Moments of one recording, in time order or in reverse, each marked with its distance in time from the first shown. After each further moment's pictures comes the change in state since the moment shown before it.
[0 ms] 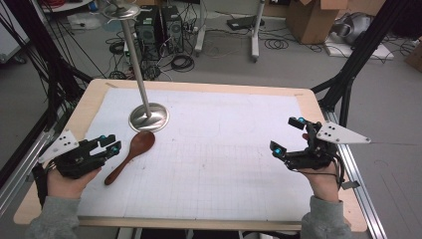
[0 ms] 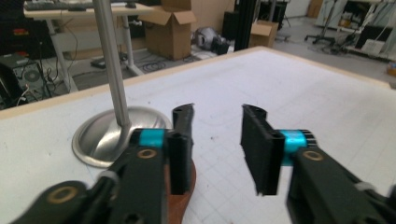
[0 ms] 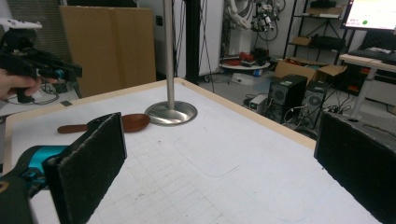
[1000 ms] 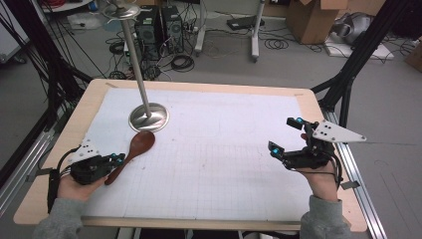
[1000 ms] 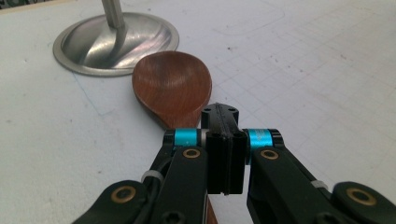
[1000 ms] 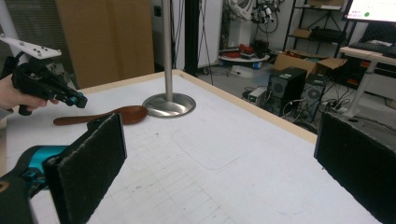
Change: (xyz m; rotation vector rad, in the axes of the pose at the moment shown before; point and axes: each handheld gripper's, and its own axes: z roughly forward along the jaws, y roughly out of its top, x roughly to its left) left arm 0.011 -0.051 0.023 0.249 0.013 -0.032; right arm -0.001 -0.002 0.006 0.034 -0.005 -0.005
